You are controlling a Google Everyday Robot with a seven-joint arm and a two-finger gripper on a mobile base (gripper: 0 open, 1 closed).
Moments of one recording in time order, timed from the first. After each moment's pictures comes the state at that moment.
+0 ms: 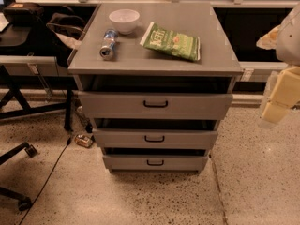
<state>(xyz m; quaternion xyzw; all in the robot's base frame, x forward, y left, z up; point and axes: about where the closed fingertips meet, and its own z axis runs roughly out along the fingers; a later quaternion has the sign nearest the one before) 0.438 -0.217 0.976 -0.60 0.78 -0.03 0.16</state>
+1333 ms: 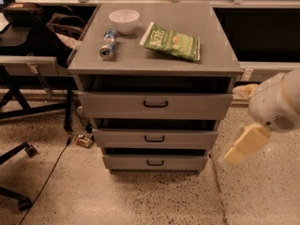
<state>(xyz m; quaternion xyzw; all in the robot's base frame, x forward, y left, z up) 0.420 -0.181 0.875 -0.55 0.79 0.08 0.25</state>
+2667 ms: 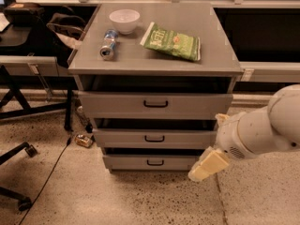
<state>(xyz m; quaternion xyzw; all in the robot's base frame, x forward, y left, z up) 0.433 -0.151 0.773 -0.49 0.83 0.07 0.27</state>
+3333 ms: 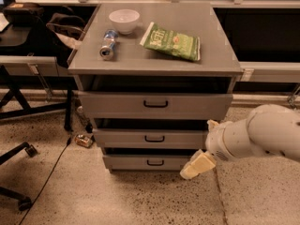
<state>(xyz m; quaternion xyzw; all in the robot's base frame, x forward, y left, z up) 0.465 -0.144 0.713 -0.48 0.83 0.08 0.29</state>
